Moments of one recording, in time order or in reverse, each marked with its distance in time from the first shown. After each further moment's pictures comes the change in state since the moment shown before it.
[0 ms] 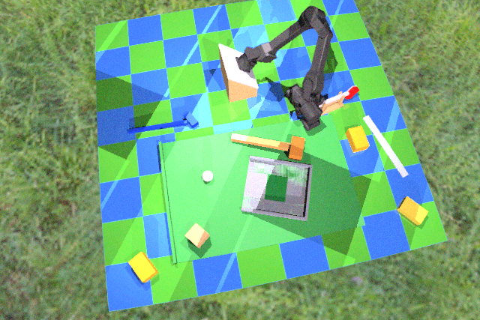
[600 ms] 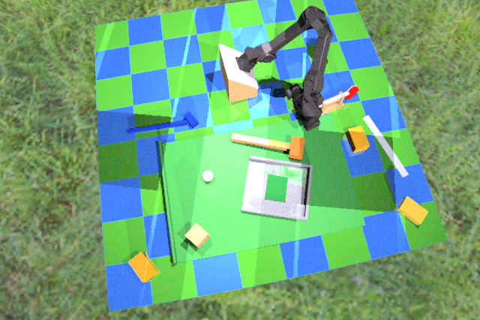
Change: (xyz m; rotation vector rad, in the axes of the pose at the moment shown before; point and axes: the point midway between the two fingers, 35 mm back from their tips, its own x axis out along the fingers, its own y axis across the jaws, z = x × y) arm 0.000 0.000 0.000 0.002 0.001 0.001
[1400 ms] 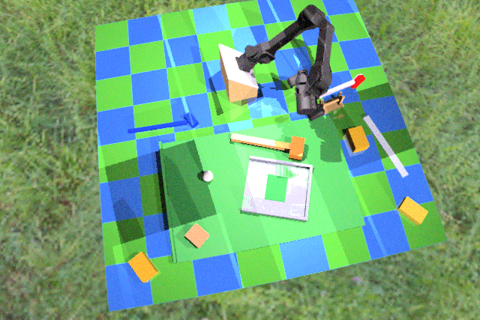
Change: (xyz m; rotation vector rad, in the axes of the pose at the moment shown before) arm -0.089 -0.001 0.022 0.006 0.008 0.003
